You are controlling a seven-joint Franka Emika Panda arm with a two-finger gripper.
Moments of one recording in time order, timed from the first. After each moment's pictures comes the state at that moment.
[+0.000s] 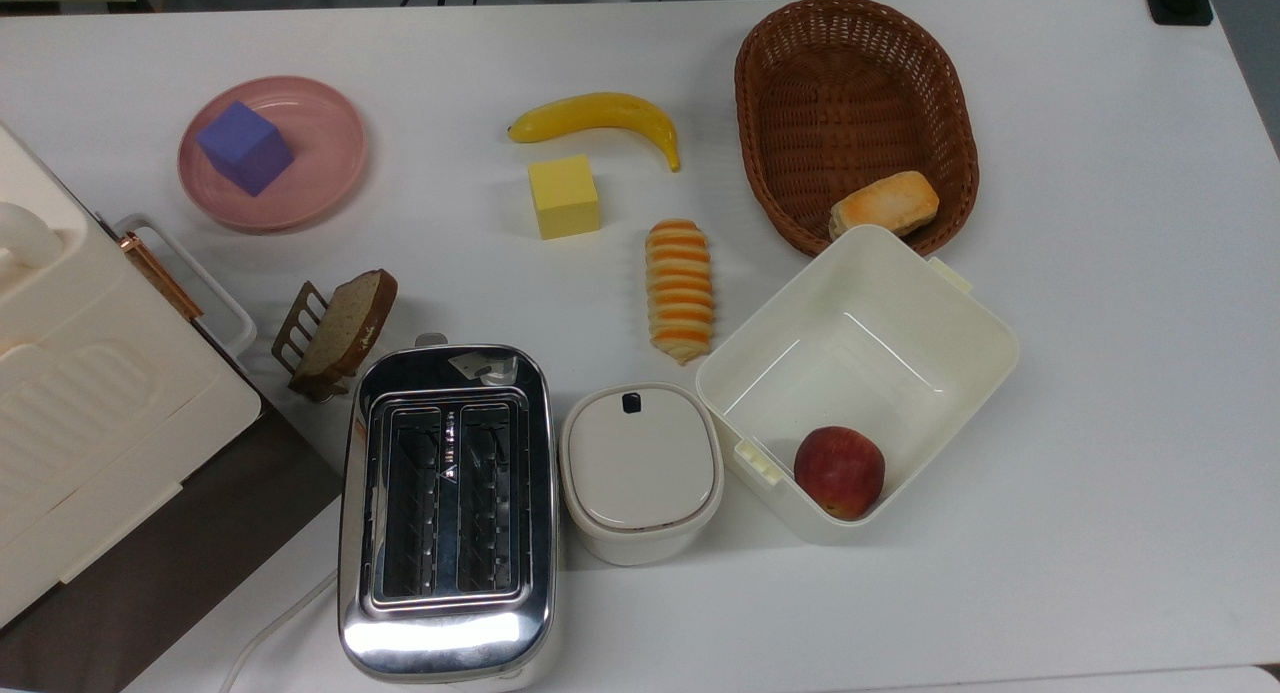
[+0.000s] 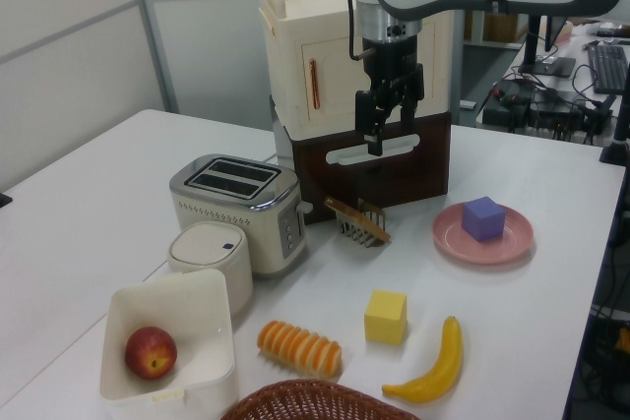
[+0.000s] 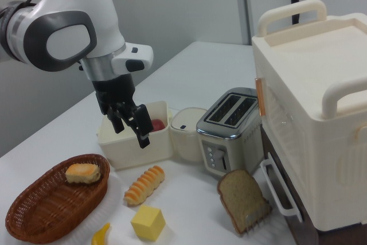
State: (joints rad) arm 0.08 -0.02 -0.16 -1.57 0.00 1.54 0.02
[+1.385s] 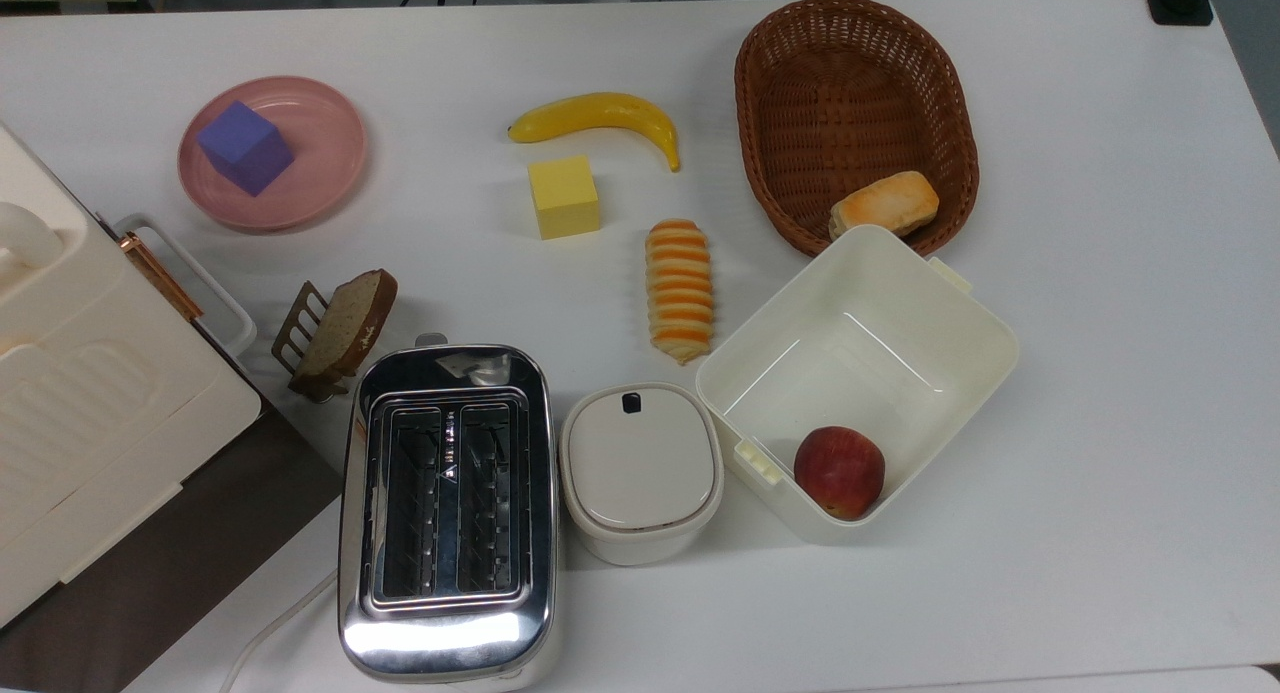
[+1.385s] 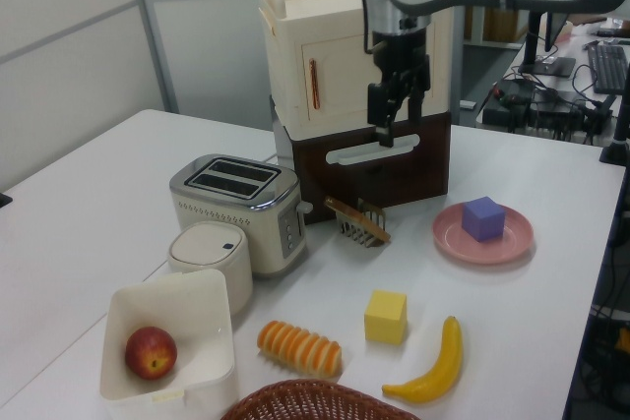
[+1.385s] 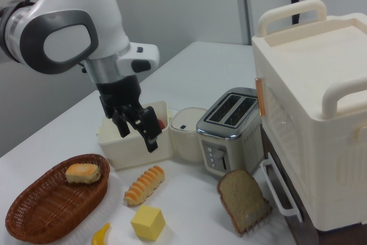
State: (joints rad) arm 0.01 -0.05 -0.13 -1.59 -0.01 1.54 -0.06
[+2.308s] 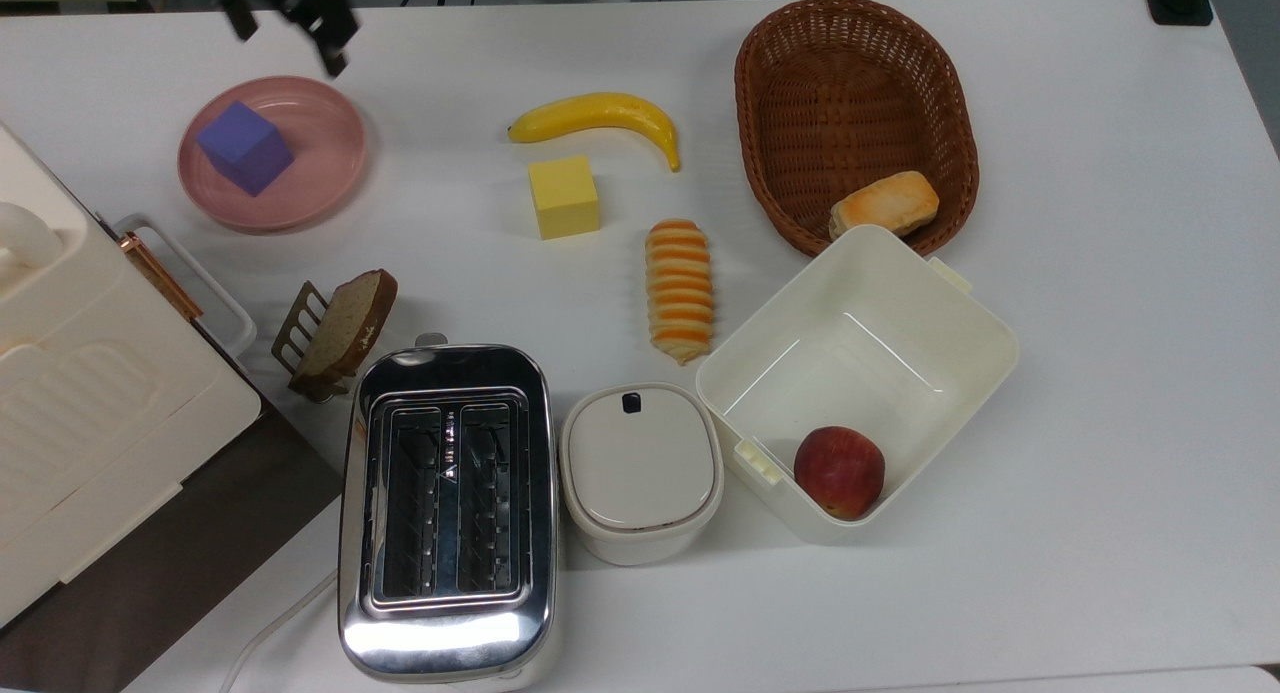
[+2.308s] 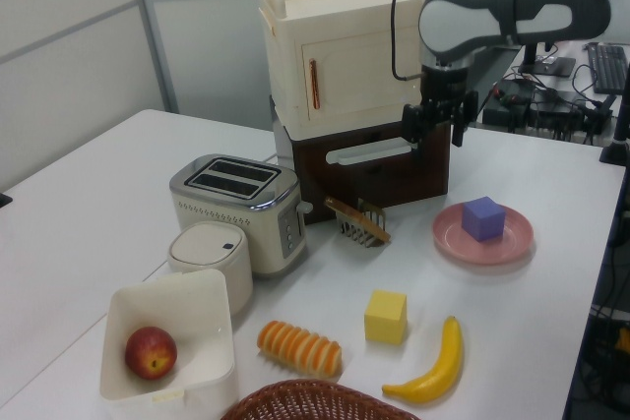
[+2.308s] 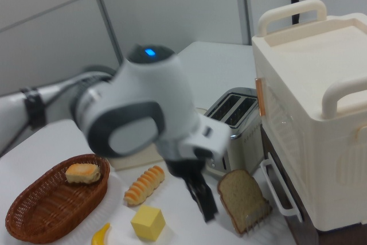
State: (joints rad) arm -0.25 -0.01 -0.14 -1.84 0.03 1.88 0.11
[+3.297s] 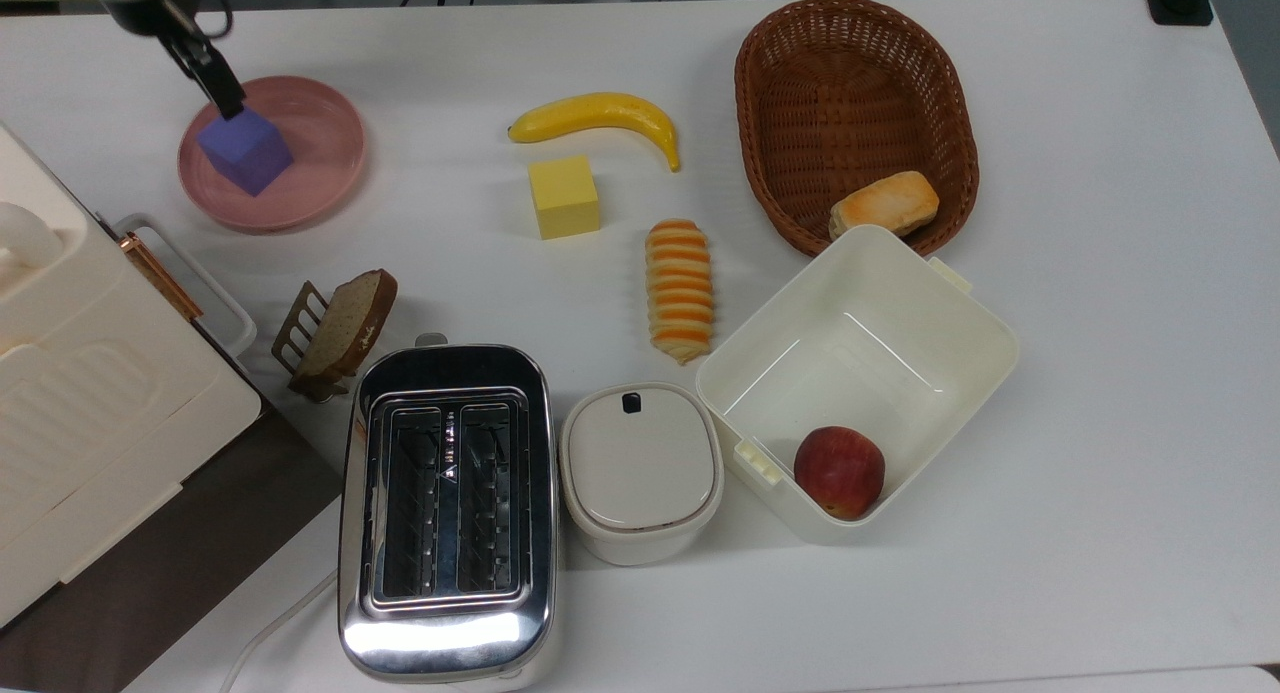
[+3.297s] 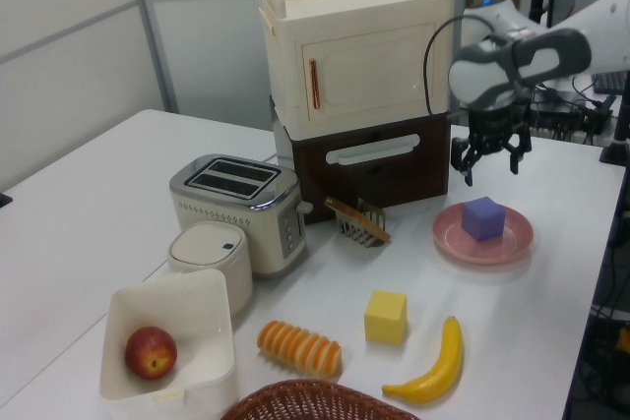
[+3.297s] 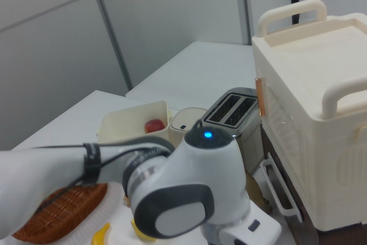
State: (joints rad) arm -0.24 0.12 -0.33 -1.96 -0.10 2.03 0.28
